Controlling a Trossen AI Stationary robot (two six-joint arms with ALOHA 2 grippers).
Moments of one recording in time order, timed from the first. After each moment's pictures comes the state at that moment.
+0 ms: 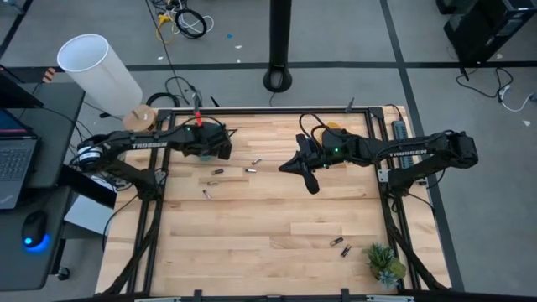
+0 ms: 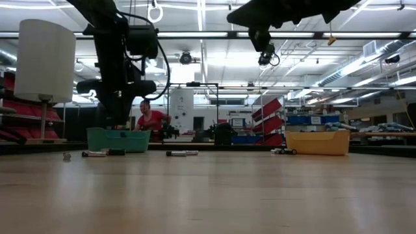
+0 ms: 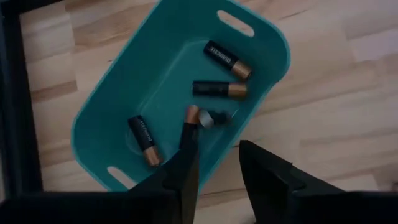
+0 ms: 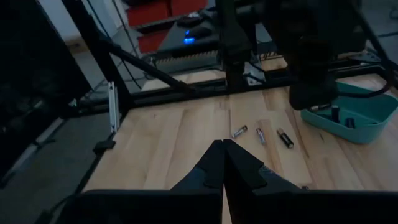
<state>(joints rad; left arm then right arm) 0.38 1.37 0.89 -0.82 -0.43 -0.89 -0.10 1.31 0.89 0.15 -0.26 0.18</state>
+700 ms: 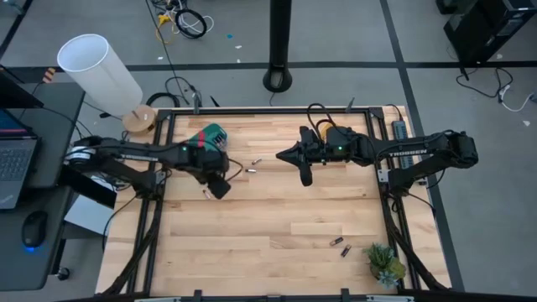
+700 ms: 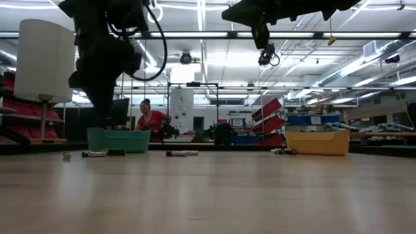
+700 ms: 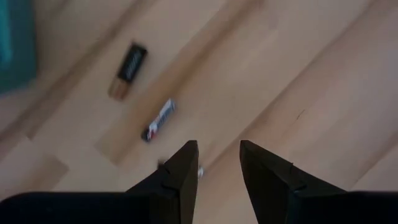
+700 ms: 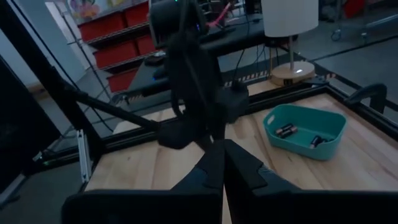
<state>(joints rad) 0.06 1.31 0.89 -0.90 -0.01 -0.73 -0.10 1.31 0.89 0.25 -0.09 0.28</state>
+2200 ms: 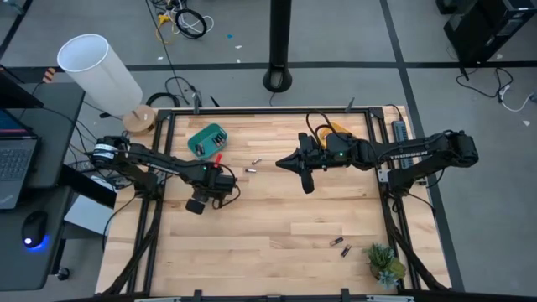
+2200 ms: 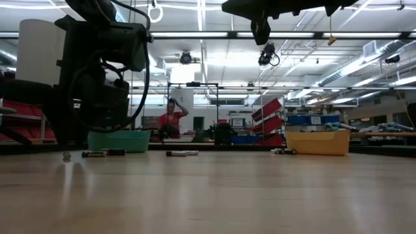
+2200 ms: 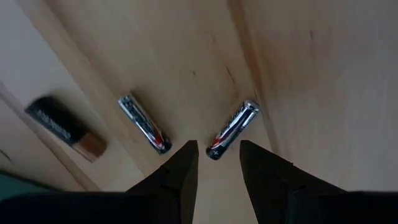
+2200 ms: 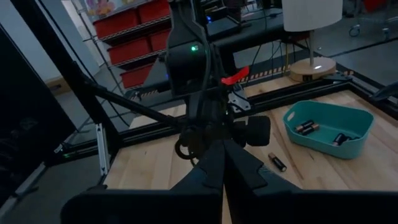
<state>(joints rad) -0.07 1.53 0.83 -0.95 -0.11 0.31 -0.04 1.31 0.89 0.25 -0.08 0.30</state>
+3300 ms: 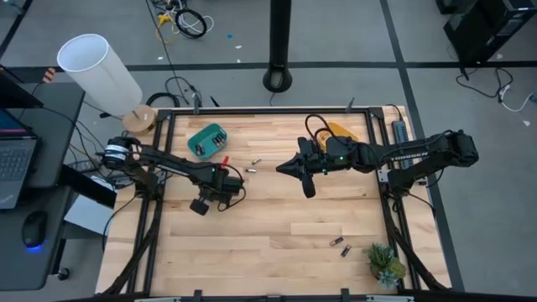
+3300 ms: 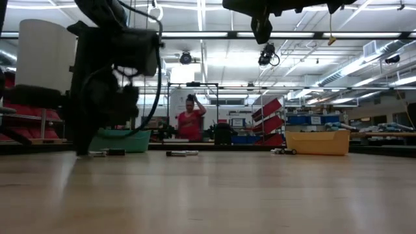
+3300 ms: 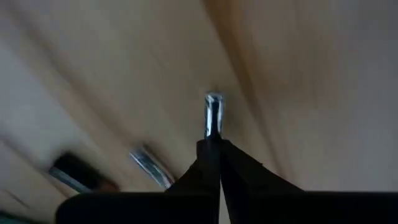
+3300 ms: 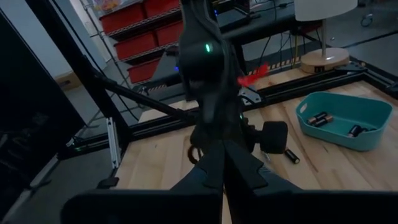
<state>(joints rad) -0.07 1.63 0.89 -0.90 -0.09 0.37 0.00 1.31 0.89 0.24 -0.08 0.32</state>
